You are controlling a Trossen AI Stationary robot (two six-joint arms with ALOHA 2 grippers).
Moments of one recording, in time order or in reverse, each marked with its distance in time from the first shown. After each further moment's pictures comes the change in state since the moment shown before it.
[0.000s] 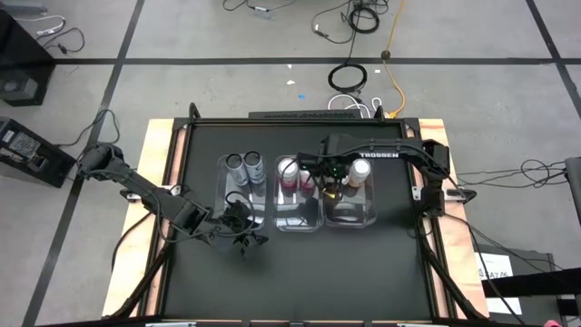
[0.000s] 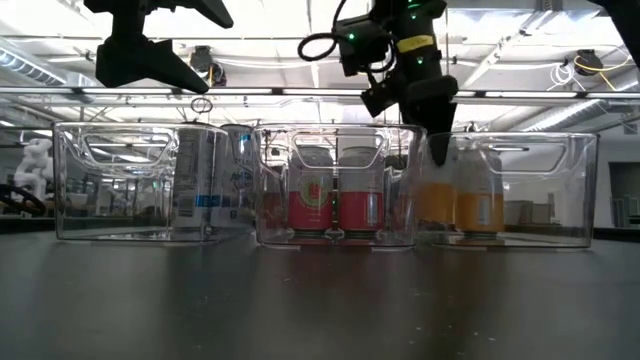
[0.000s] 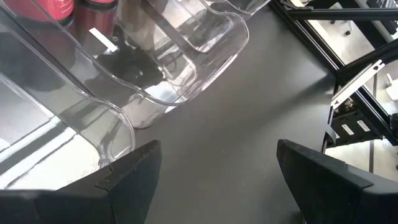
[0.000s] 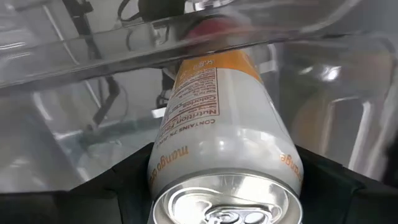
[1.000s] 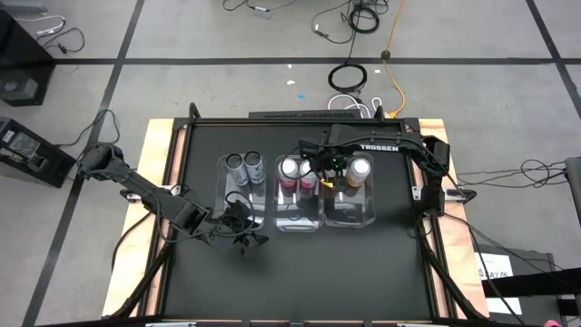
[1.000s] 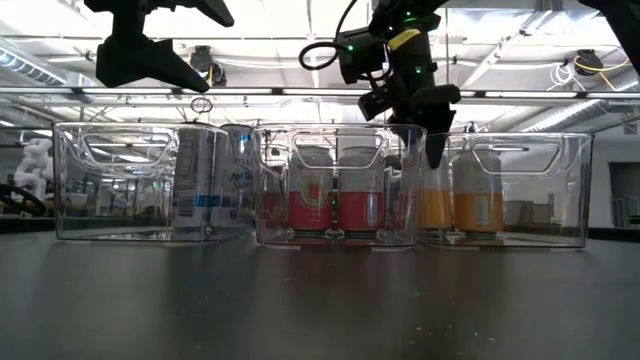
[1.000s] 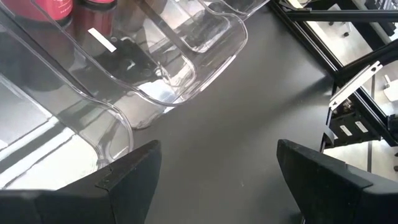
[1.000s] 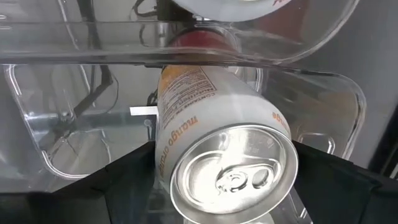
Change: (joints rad) left arm 0.000 0.000 0.000 0.005 -0.001 -0.003; right arm -0.079 -0.001 0.000 0.047 -0.008 -0.286
